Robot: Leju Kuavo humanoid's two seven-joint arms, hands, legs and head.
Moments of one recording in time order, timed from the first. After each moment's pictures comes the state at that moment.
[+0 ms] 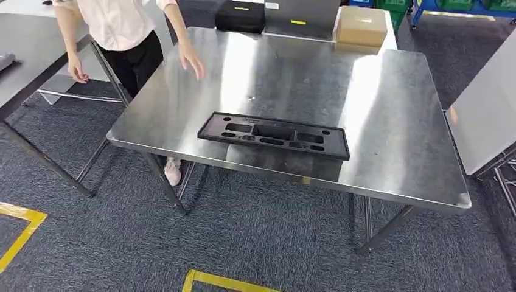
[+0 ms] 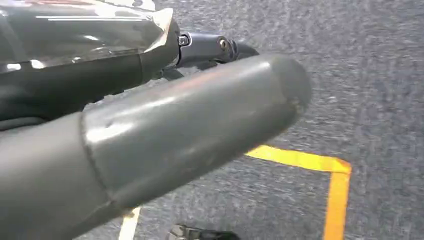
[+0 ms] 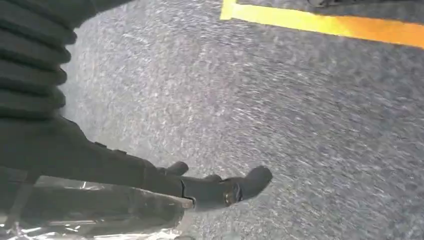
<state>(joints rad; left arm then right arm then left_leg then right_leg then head) -0.06 -0.11 0.63 -0.20 -0.59 0.29 -0.38 -0.08 0.08 -1.02 -0.22 1.35 -0.29 0.04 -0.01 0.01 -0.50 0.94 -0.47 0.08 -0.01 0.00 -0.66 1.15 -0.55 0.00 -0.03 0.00</state>
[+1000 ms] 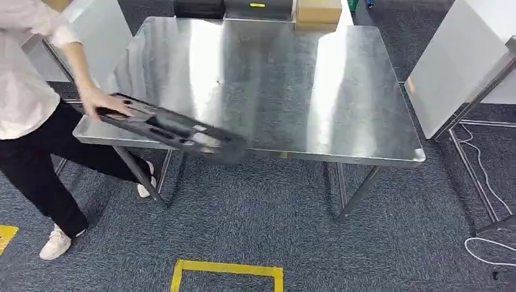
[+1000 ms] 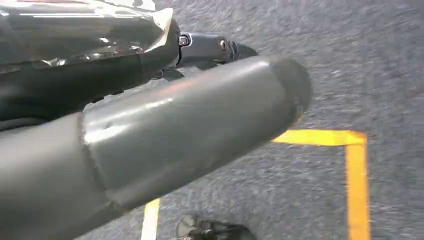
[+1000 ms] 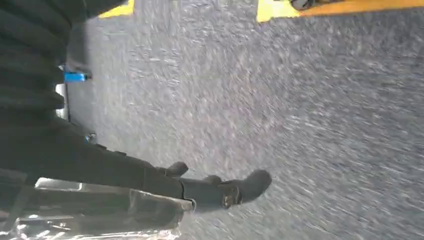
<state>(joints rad) -0.05 -0.13 0.64 -0.19 -0.58 0.32 -0.39 -0.08 0.08 -1.02 -0.21 1.37 -0.29 0.08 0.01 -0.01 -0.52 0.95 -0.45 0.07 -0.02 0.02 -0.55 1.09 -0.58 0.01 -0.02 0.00</state>
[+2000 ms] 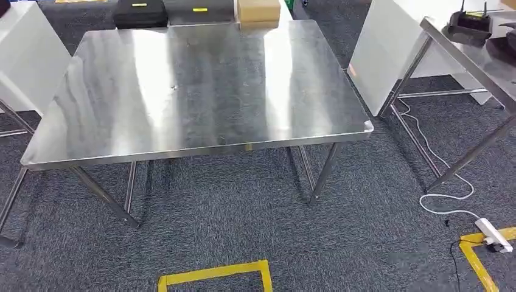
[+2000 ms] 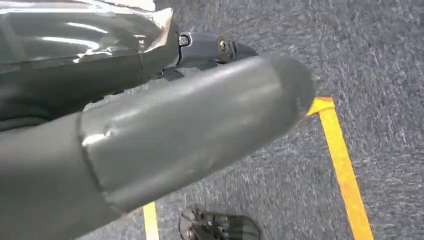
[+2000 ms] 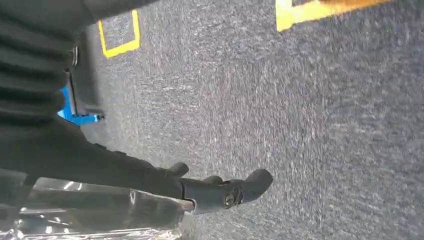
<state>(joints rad) -0.06 -0.13 0.64 -0.19 -0.61 0.30 -0.38 -0.08 0.07 -1.00 -0.21 1.40 -0.27 0.11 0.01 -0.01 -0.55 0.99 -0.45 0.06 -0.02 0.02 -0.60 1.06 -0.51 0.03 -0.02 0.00</state>
